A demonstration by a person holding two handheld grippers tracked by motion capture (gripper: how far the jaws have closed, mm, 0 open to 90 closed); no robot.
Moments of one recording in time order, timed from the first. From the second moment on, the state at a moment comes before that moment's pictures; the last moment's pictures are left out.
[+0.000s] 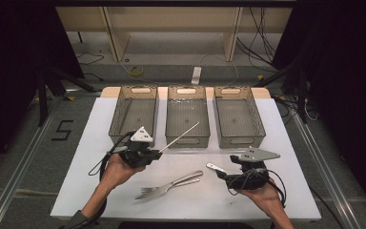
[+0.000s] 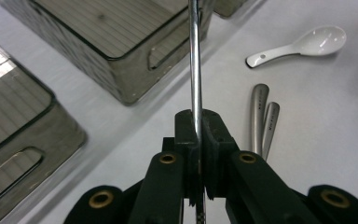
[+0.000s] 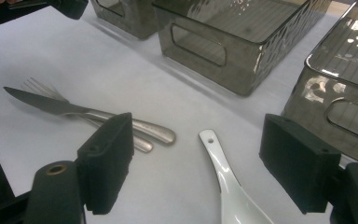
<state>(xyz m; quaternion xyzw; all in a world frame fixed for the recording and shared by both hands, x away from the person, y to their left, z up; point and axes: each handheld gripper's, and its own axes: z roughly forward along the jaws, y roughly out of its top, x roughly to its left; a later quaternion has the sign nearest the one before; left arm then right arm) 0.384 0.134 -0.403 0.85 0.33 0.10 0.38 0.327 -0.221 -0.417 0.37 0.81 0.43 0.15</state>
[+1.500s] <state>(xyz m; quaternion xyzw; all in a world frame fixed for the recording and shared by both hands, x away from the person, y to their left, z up) 0.496 0.208 -0.391 0.76 0.50 0.15 0.40 0.307 -0.222 -0.420 0.36 0.80 0.45 0.16</state>
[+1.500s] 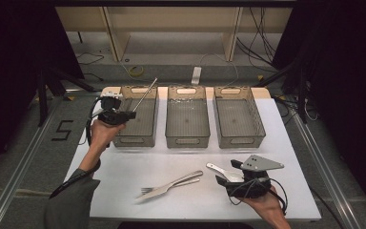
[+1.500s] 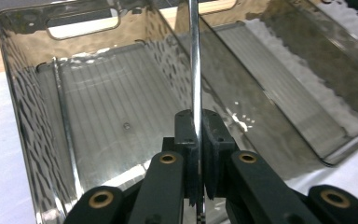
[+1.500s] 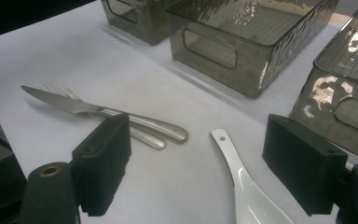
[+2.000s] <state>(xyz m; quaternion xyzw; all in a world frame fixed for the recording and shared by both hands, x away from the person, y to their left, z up) 0.518 0.219 -0.413 0.73 0.55 0.14 0.38 0.306 -0.221 -0.421 0.35 0.80 0.45 0.16</state>
